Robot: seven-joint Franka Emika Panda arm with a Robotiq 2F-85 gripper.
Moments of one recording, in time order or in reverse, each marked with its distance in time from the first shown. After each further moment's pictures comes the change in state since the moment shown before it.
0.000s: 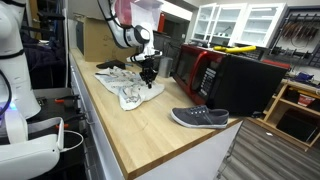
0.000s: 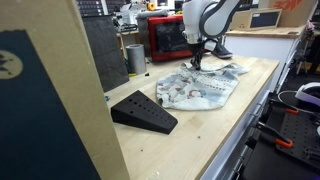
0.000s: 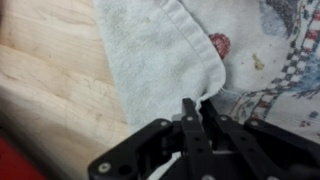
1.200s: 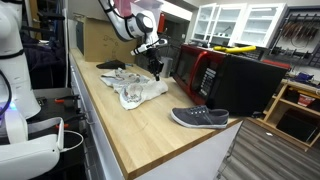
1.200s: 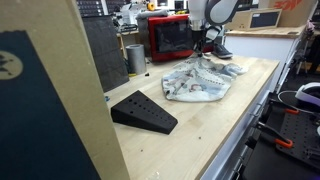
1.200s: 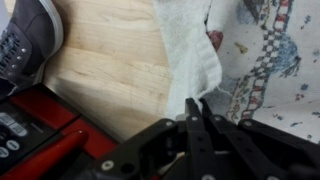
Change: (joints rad) arm -0.012 -0.104 -0.044 -0.001 -0.090 -0.011 0.143
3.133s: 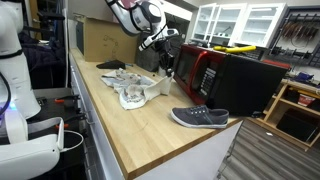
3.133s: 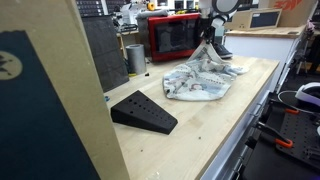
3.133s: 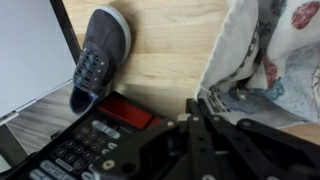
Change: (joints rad) arm -0.085 -0.055 -0.039 0.046 -0.061 -0.034 0.104
